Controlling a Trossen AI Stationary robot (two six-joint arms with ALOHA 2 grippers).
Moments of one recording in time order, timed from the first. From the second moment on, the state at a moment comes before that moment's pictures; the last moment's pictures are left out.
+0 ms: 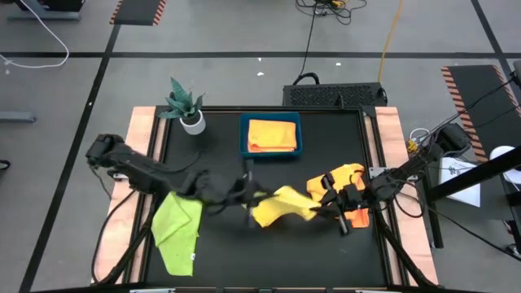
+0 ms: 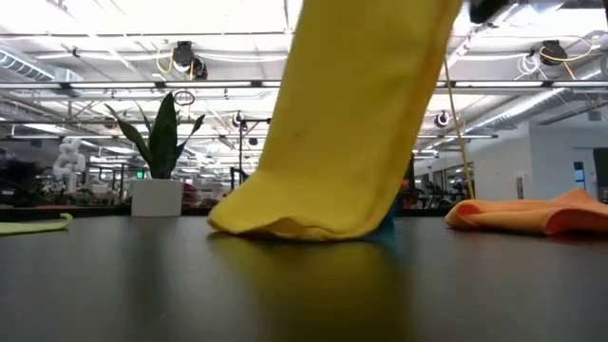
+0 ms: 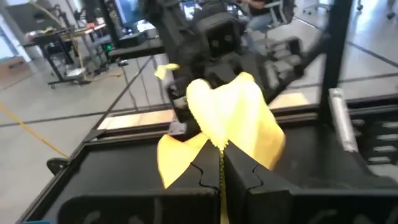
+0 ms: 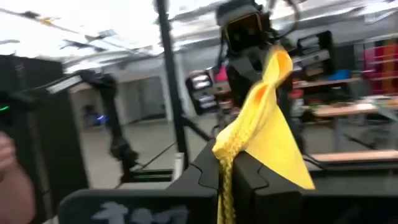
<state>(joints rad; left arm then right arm) -0.34 1.56 1.24 0.14 -0.39 0.10 0.58 1.12 0.32 1.07 0.34 0.07</state>
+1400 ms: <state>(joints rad) -0.39 1.49 1.07 -0.28 -0.72 -0.31 0.28 1.19 0.77 0.03 0.38 0.31</state>
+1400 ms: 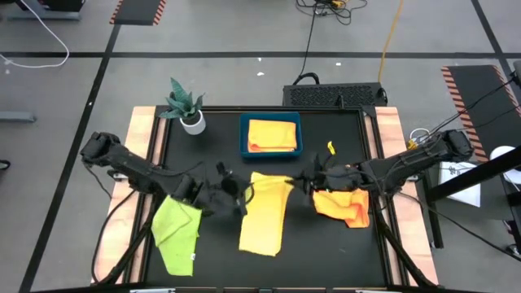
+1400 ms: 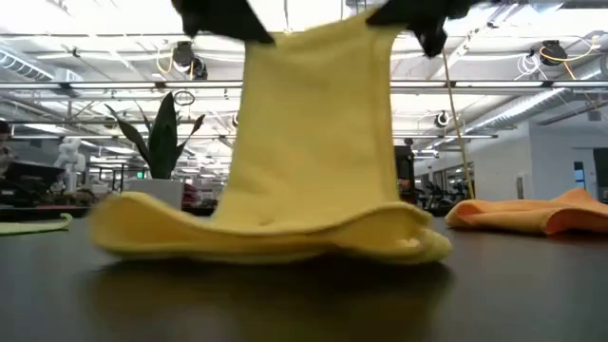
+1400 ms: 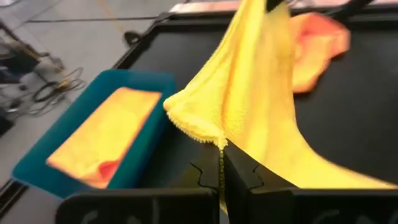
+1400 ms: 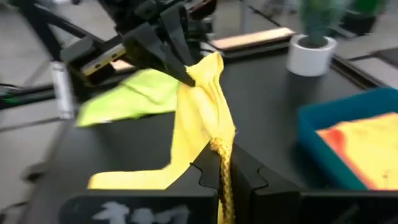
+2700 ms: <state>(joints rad) -0.37 1.57 0.63 0.51 -0.47 0.25 0.33 1.68 0.48 1.02 -0.01 0.37</state>
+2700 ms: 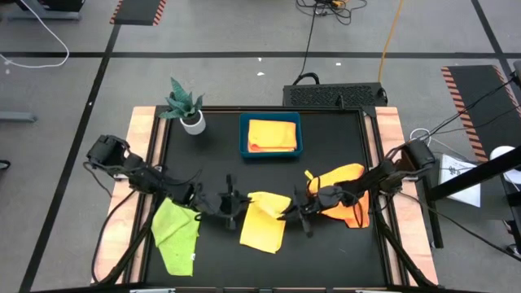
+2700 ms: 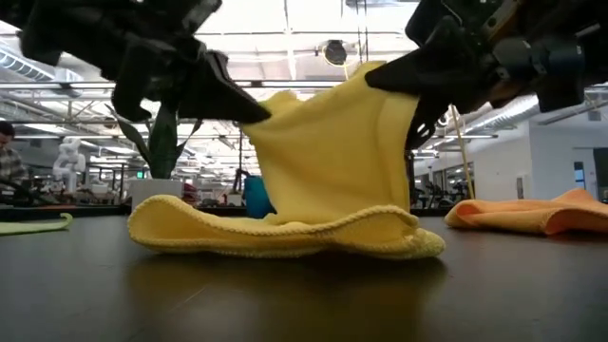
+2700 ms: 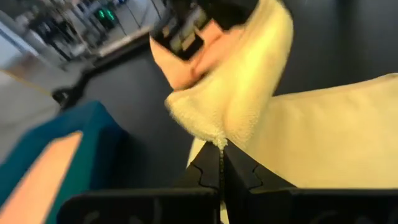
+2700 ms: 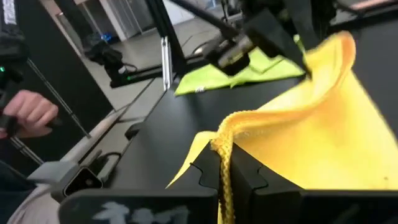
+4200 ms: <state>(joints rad) -0.51 1.58 0.63 0.43 -0.56 0.28 0.39 1.84 0.56 1.05 0.02 0.37</state>
